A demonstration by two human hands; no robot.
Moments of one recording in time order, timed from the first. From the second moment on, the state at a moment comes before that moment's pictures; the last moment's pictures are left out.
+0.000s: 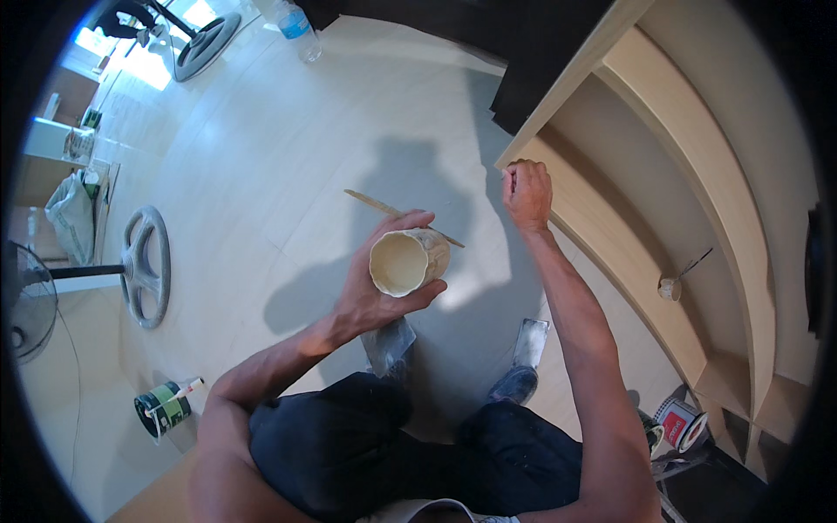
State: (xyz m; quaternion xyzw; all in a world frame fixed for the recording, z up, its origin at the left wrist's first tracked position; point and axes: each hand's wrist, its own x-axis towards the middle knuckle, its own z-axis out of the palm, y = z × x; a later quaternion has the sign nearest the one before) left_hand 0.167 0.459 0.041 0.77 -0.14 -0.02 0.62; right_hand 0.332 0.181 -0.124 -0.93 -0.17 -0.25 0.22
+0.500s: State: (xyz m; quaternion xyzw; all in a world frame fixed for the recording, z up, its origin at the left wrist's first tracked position) left_hand 0.169 0.459 0.040 0.75 -0.11 -0.04 0.65; right_hand 0.336 0.169 -0.111 -0.92 -0.13 -0.17 0.32
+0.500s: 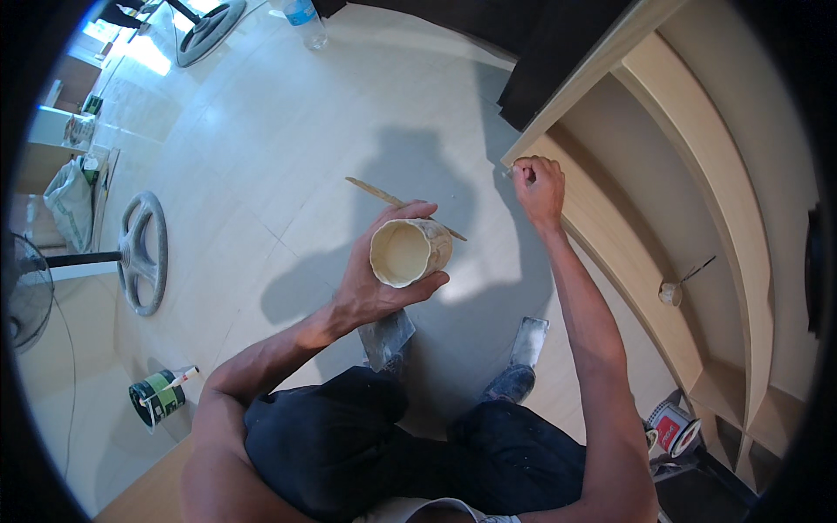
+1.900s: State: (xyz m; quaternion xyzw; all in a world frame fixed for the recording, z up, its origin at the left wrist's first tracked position) left_hand 0.165 0.384 0.087 0.73 -0.31 -0.21 0.57; right_hand 0.157 0.144 0.015 -0.59 -0.11 0.25 0.76
